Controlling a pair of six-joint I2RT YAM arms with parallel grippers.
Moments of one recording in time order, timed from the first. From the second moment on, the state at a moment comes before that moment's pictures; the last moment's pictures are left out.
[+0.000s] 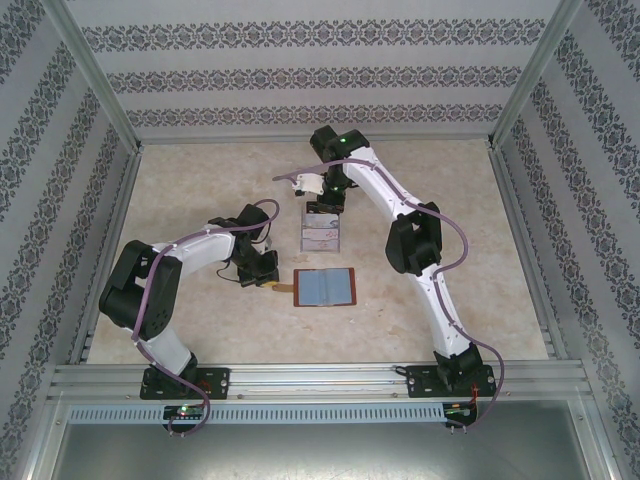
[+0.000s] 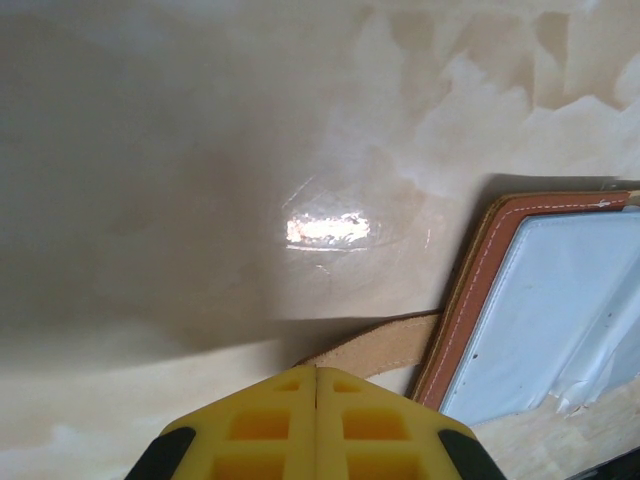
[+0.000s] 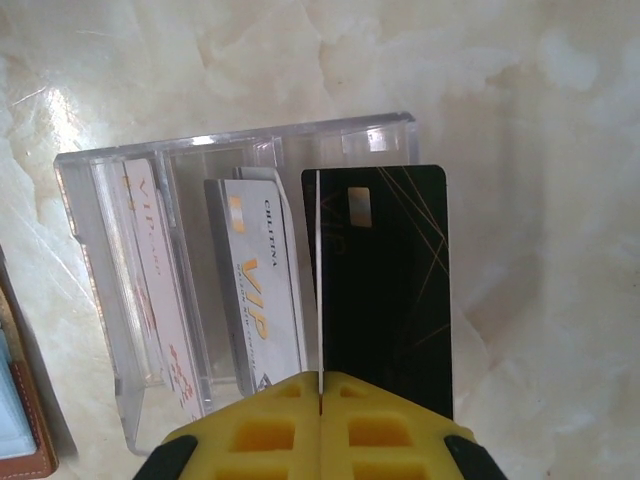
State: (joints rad) left arm -0.40 1.68 0.97 -0.70 0.40 -0.63; right arm 0.50 2.48 2.49 -1.42 -0.18 -0.89
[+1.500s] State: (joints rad) left arm -0.30 1.56 0.97 -0.65 0.04 -0.52; right arm 0.36 1.71 1.31 -0.62 0.09 -0.40
